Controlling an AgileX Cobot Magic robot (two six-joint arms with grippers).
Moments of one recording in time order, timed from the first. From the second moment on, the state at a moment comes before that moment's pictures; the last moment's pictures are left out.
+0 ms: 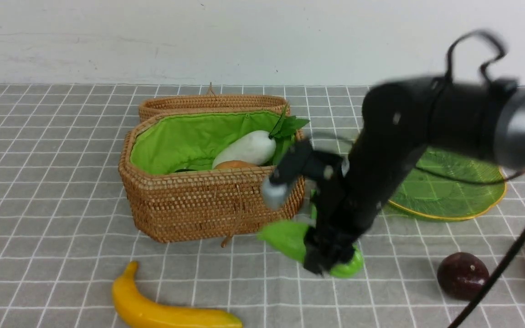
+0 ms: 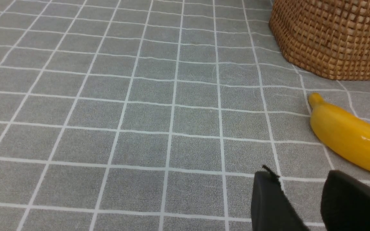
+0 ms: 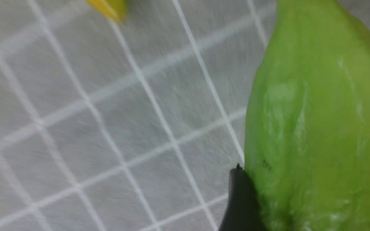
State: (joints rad) right arm 0.58 1.80 -1.47 0.28 1.03 -0.67; left arm -0.03 -0.01 0.03 0.10 0.40 -0.21
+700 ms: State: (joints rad) right arm 0.58 2.17 -2.11 0.38 0.87 -0.35; left arm -0.03 -0.01 0.03 0.10 0.40 -0.21
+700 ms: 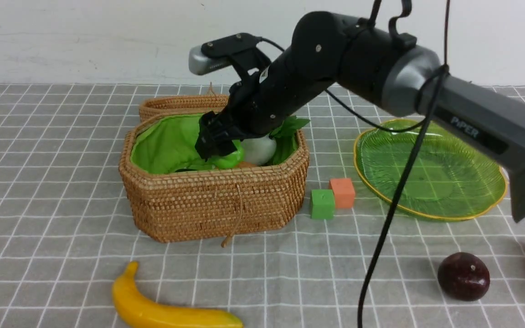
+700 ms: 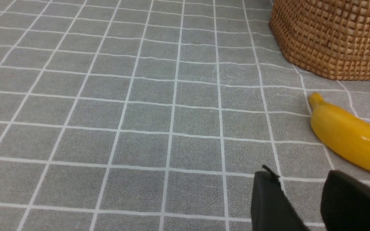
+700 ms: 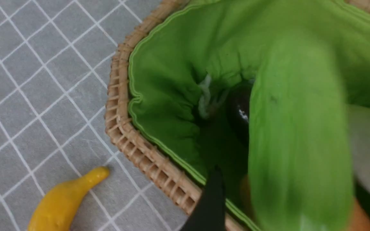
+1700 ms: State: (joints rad) right arm -0.20 1.59 -1.02 0.00 0.77 -0.07; left arm -0.03 -0.01 0.03 0.10 0.40 -0.21
